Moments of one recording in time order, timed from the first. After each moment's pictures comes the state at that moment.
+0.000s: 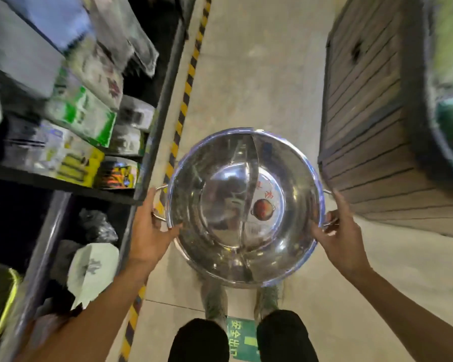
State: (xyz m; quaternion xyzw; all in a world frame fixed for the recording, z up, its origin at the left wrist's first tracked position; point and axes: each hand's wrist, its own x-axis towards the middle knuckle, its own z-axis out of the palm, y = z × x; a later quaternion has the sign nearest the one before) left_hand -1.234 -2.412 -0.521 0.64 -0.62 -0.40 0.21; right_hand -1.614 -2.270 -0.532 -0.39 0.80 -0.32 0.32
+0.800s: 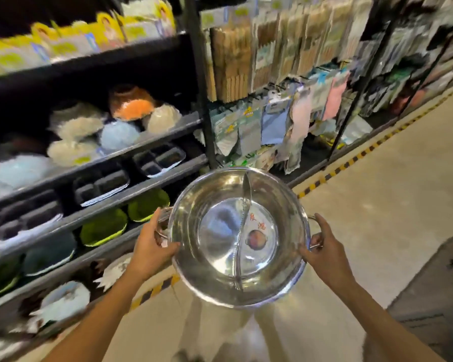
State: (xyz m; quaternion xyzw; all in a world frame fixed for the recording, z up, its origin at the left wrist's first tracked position) left_hand -1.156 -2.142 -0.241 0.80 -0.40 -0.21 0.39; right_hand -1.539 -2.330 -0.261 -0.73 0.51 -0.27 0.36
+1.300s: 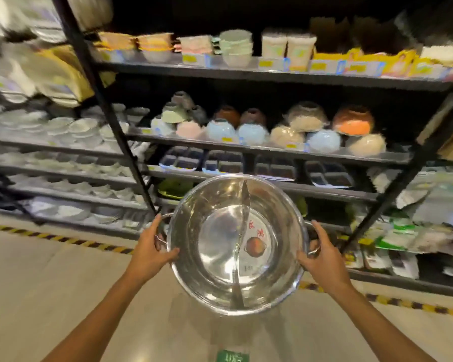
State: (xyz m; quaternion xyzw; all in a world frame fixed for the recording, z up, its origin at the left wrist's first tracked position) left_hand -1.093 -1.722 -0.216 0.88 -0.09 -0.04 0.46; right_hand -1.252 -2.119 -0.223 -0.88 0.24 -0.13 0.40
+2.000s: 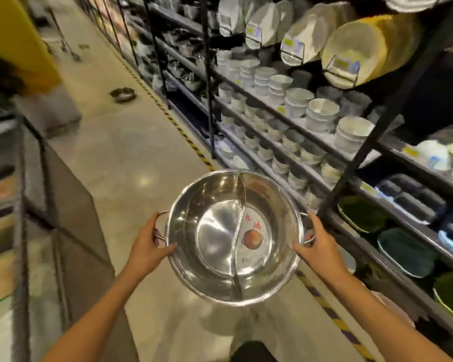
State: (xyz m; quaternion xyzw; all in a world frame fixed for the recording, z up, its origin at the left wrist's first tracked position) left_hand -1.156 -1.206 -0.262 0.87 0.24 0.16 0.40; right_hand -0.951 -1.593 -0.258 -0.90 -0.14 0.11 0.40
